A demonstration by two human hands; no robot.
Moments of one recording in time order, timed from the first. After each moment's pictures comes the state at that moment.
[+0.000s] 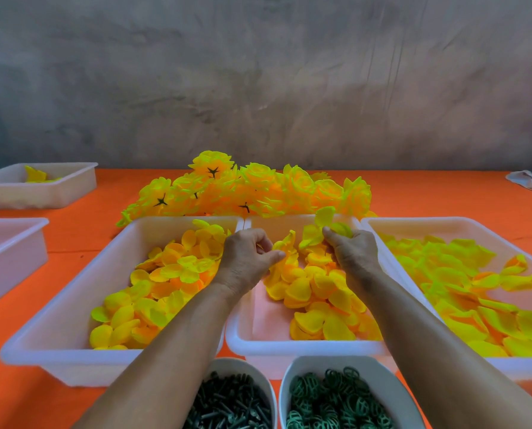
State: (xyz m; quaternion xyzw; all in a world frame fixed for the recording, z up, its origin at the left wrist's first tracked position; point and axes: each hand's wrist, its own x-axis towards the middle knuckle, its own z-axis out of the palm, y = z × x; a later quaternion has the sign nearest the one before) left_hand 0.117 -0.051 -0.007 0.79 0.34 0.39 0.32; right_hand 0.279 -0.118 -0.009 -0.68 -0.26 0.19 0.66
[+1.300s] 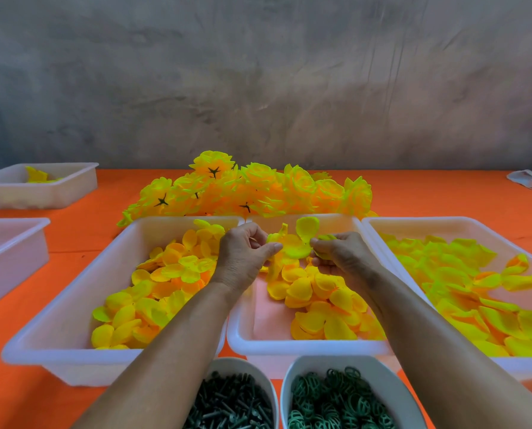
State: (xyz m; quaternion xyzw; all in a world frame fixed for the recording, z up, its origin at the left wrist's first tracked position) left_hand 0.115 -0.048 -0.009 0.73 0.32 0.45 0.40; right_hand 0.270 -0.124 -0.001 -0.65 -0.32 0.36 0.59
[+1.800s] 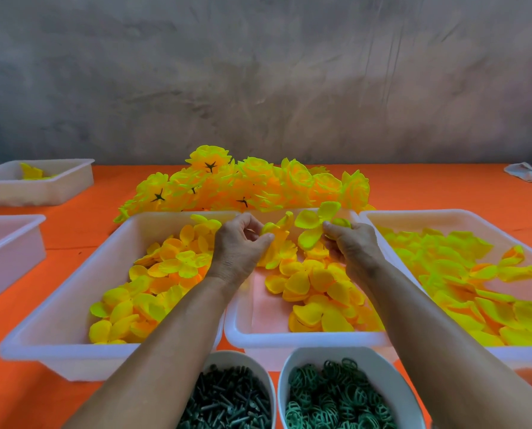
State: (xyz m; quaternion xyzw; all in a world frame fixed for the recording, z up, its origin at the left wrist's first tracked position) left_hand 0.116 -0.048 -0.007 0.74 0.33 0.47 0.35; right_hand 0.278 -0.125 -0.001 -0.64 -0.25 0.27 0.67
